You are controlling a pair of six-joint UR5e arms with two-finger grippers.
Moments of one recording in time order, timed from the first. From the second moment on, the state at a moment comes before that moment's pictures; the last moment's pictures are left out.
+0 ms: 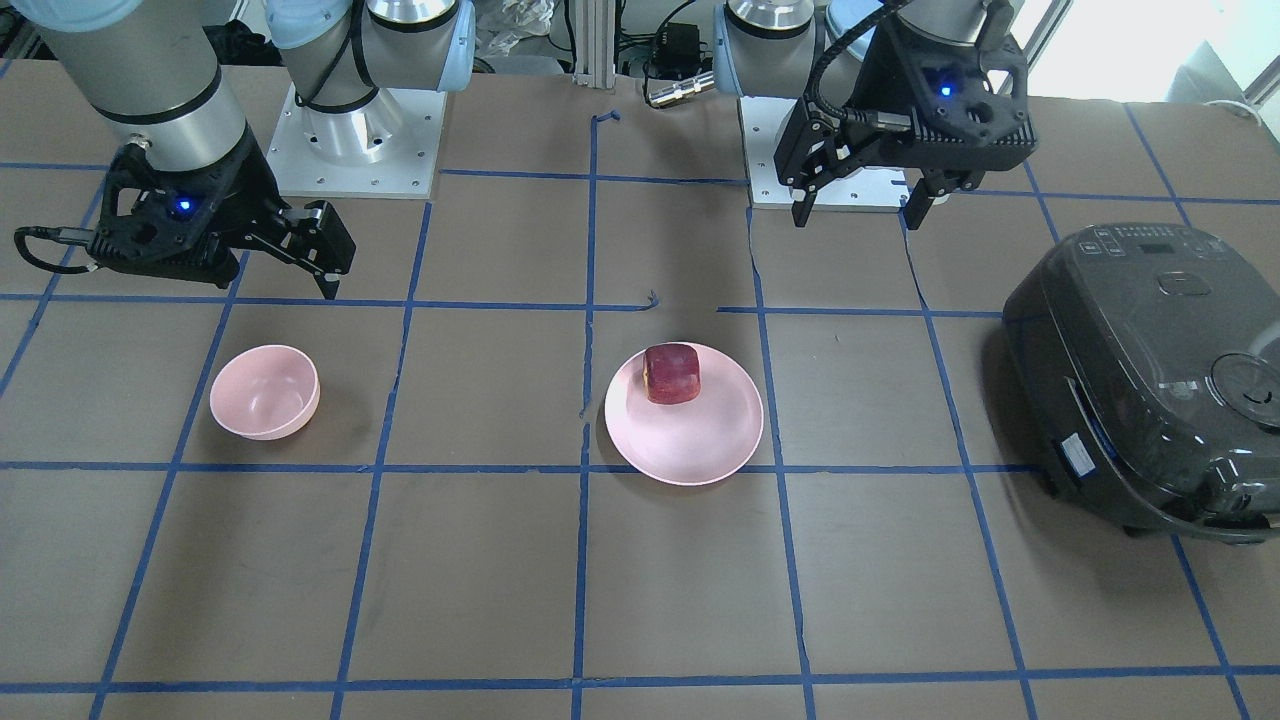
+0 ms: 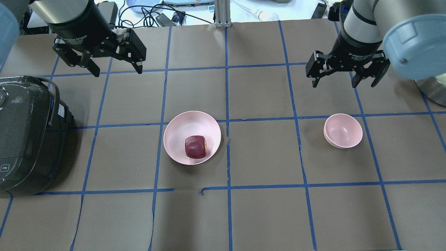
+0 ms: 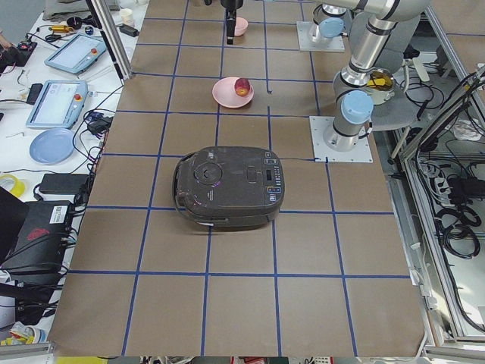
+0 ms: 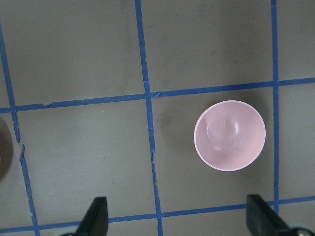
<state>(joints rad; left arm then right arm) -1.62 -1.55 -1.47 -1.63 1.56 -0.08 1.54 -1.56 1.65 -1.66 -1.60 0.05</state>
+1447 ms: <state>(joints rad) -1.80 -1.82 -1.88 -1.14 1.49 -0.46 1.53 -1.57 1.65 -1.67 -1.61 0.06</state>
